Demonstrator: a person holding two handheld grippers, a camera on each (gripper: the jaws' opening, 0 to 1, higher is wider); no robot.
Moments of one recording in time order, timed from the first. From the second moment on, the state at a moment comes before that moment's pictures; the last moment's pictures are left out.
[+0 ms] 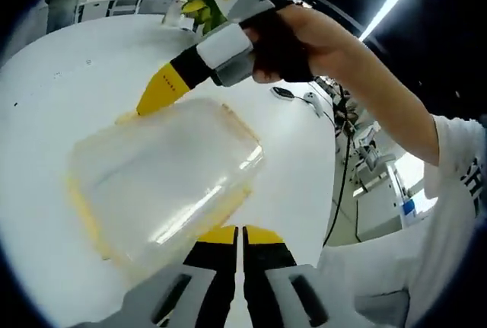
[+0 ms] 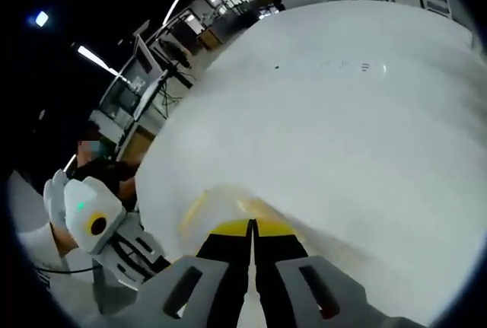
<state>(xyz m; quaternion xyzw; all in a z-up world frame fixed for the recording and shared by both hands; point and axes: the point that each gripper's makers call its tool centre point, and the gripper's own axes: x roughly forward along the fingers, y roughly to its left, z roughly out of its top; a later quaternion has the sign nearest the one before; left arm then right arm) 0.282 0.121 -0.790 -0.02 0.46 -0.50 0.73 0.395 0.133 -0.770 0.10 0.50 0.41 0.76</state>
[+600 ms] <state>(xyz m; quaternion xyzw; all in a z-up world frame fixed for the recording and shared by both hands) 0.296 0.125 -0.761 -0.02 0.43 -0.50 0.75 0.398 0.136 -0.762 0.10 0.49 0.42 0.76</state>
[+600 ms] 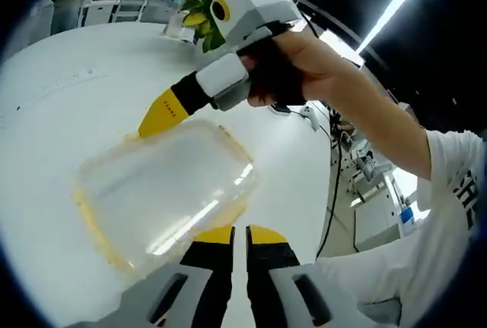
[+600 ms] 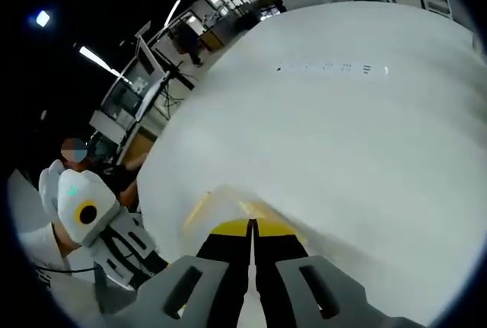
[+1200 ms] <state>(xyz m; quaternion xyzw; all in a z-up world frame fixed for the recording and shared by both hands) 0.333 0.128 -0.750 0.05 0.34 -0.50 0.79 0.399 0.132 -0.752 -0.03 0.43 0.51 0.74</state>
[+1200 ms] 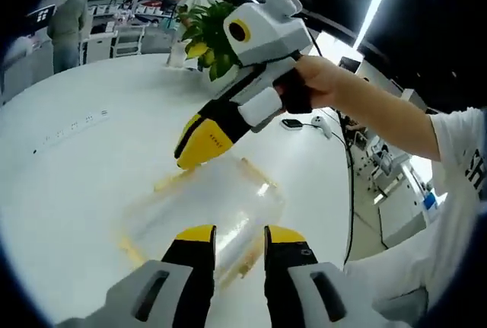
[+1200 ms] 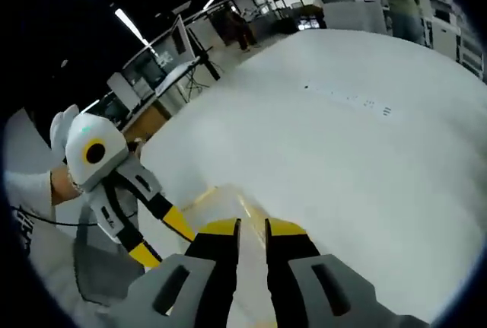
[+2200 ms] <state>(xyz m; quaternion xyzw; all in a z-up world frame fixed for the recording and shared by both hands) 0.324 0.115 -0.769 0.34 0.21 -0.59 0.71 0.383 0.132 -0.784 -0.22 0.51 0.58 0.60</state>
